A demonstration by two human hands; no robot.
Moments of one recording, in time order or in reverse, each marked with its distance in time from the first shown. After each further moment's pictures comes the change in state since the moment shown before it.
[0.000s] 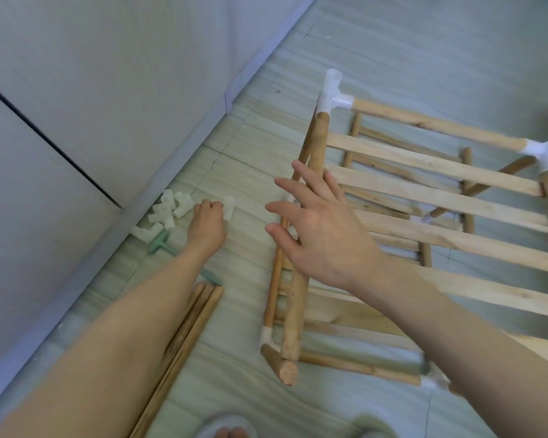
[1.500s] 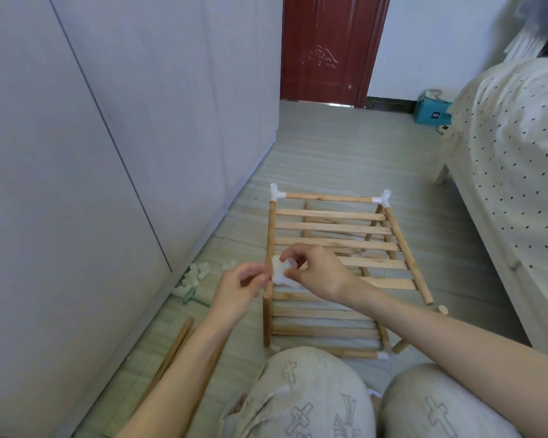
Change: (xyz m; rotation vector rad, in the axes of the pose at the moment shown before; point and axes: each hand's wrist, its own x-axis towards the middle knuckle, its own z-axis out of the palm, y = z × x) left_hand -0.306 0.098 -0.197 -0.950 -0.068 0.255; right_hand -0.169 -0.084 -0.108 0.503 0.180 0.280
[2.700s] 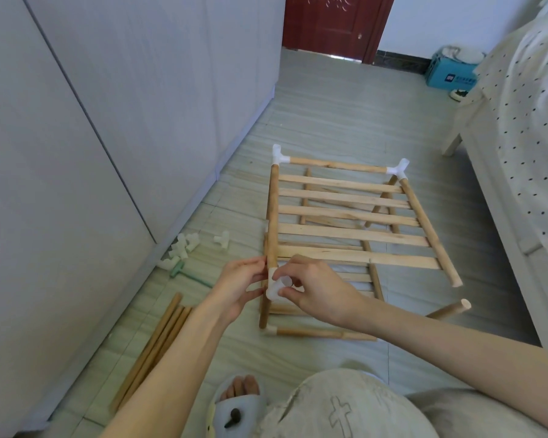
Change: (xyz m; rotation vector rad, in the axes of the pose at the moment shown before) left_hand 0.051 -0.053 0.010 -0.442 -0.124 -0.462; right_hand 0.010 0.033 0.047 -0.191 -0.164 -0.204
